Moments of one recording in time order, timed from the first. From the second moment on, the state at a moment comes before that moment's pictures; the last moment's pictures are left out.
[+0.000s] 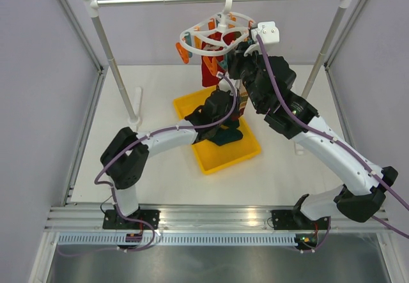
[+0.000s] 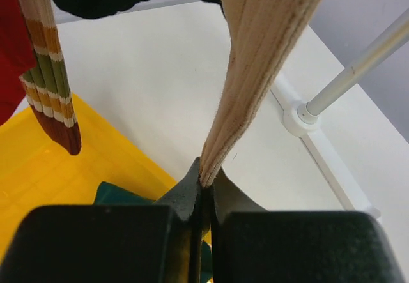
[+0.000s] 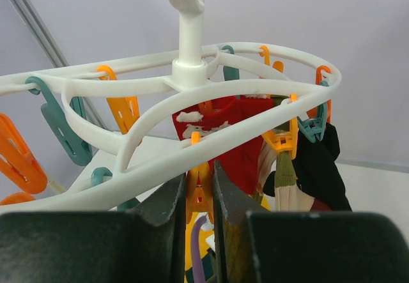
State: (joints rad) left arm -0.87 1.86 1.33 0.35 -0.28 -0.29; right arm 0.84 1.39 1.67 -0.15 0.55 0.11
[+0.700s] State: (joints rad) left arm -0.87 1.54 1.07 0.28 -0.27 -0.36; right arm 0.84 1.24 1.50 -0.16 0.56 0.14
